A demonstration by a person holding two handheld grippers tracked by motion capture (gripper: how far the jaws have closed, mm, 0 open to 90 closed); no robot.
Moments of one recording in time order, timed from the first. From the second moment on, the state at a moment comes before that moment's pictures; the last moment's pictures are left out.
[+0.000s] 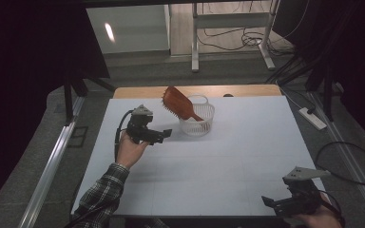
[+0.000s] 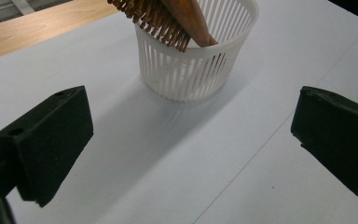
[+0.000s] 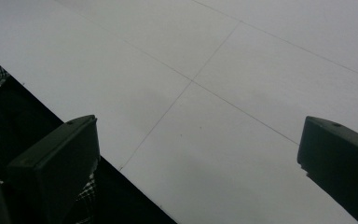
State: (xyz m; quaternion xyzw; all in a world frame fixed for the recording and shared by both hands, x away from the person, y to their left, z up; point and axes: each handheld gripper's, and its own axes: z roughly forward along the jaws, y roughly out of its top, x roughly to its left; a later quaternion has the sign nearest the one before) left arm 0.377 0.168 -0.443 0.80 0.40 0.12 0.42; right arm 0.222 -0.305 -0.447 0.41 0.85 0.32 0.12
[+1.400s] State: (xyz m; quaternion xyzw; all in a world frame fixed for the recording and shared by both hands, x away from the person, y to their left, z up) left arm 0.327 0.189 -0.442 0.80 0.40 0.13 0.42; right arm 0.221 -0.306 -0.447 0.42 0.84 0.32 0.13
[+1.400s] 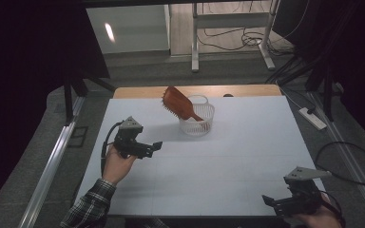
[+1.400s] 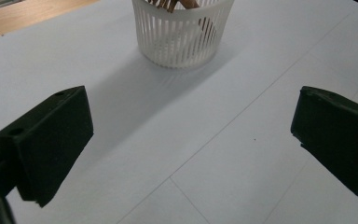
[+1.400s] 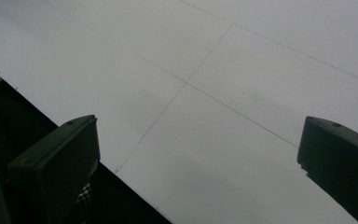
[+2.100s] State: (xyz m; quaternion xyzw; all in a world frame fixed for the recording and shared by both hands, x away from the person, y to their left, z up) left arm 0.298 0.205 -0.445 0.80 0.41 0.13 0.41; right arm 0.221 -0.305 -0.447 0.42 0.84 0.32 0.13
